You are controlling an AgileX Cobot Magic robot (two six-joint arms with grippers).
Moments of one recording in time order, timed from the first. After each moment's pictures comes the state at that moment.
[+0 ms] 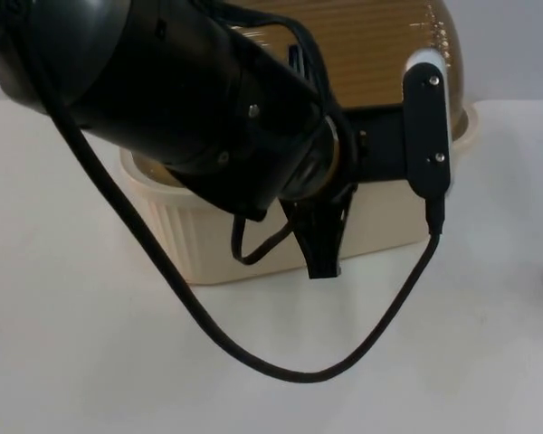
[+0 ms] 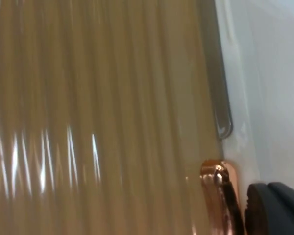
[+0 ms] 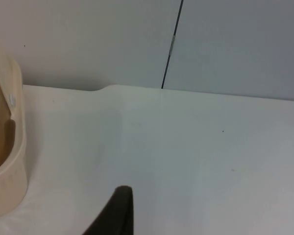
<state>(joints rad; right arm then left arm) 0.06 0.87 -0.94 -0.26 0.65 0.10 -0.88 1.92 -1.07 1.63 0.44 -0.74</state>
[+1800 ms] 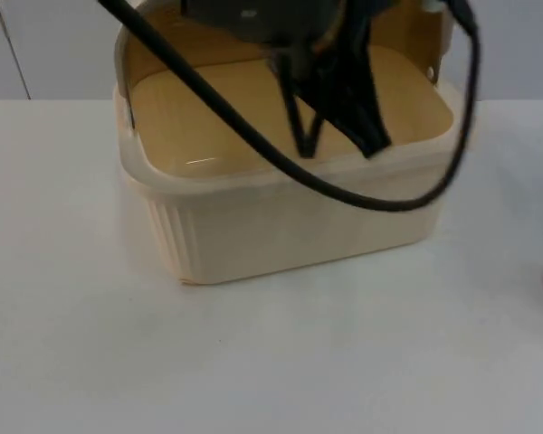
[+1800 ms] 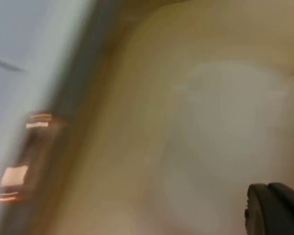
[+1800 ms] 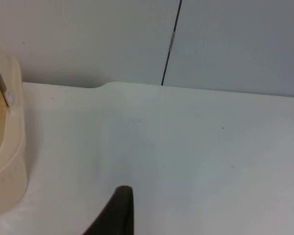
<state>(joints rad) 0.06 0.87 -0.94 -0.26 0.66 0.10 -0.85 1.83 -1.29 0.84 0.48 -0.35</state>
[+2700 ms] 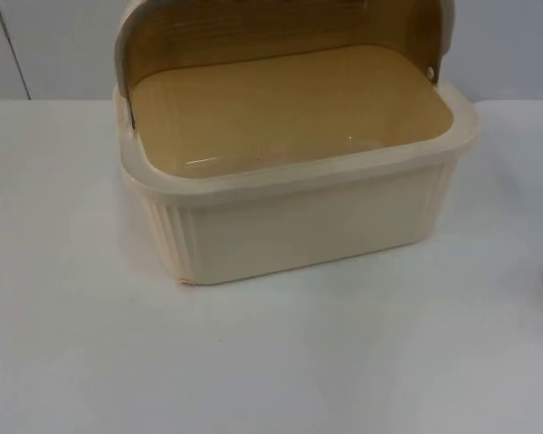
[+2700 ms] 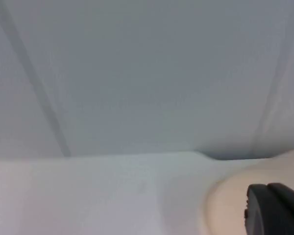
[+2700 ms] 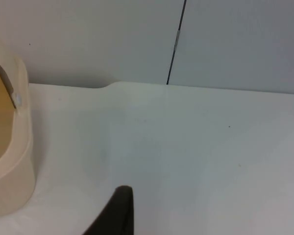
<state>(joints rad) 0.06 0.87 -0.94 -0.23 0.67 0.10 -0.17 1.34 -1.29 0.13 0.50 -0.21</state>
